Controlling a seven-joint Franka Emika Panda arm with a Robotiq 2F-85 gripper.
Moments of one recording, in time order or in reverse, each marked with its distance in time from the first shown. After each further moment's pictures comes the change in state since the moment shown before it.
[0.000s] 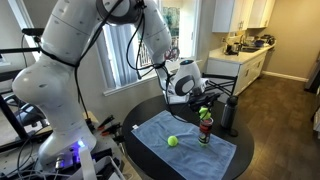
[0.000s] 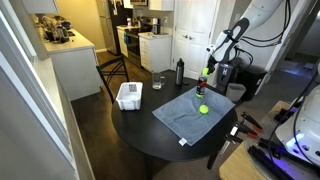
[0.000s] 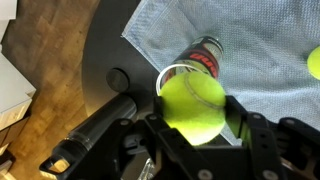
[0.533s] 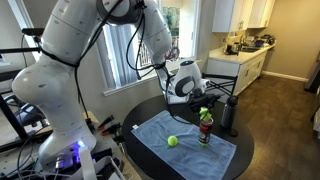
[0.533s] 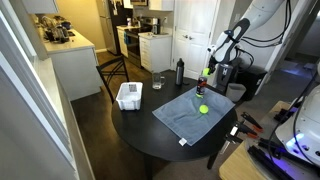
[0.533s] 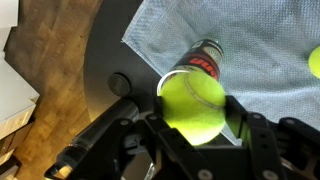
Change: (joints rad) arm -0.007 0.004 -0.002 -0.002 0.000 0.005 0.029
